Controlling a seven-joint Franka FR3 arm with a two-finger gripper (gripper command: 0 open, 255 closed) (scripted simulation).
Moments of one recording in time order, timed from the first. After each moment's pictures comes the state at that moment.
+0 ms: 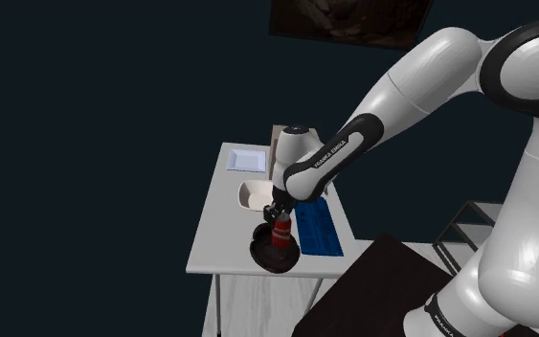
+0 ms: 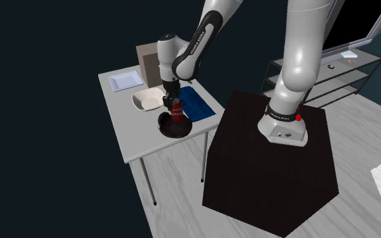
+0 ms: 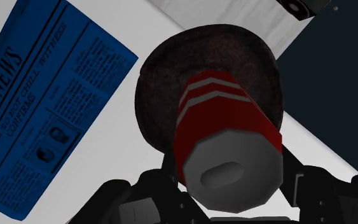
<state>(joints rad) -0.05 0.26 0.20 -2.39 -0.09 2.64 0.23</state>
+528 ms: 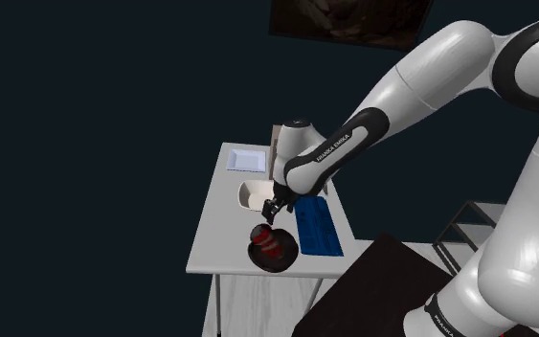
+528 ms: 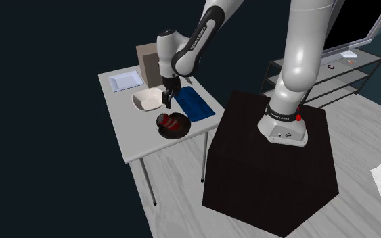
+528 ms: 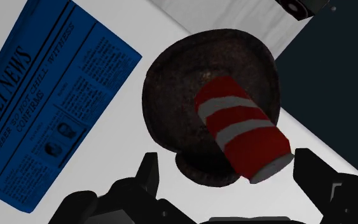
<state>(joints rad) -0.06 0.22 0.20 -2.39 -0.07 2.60 0.21</state>
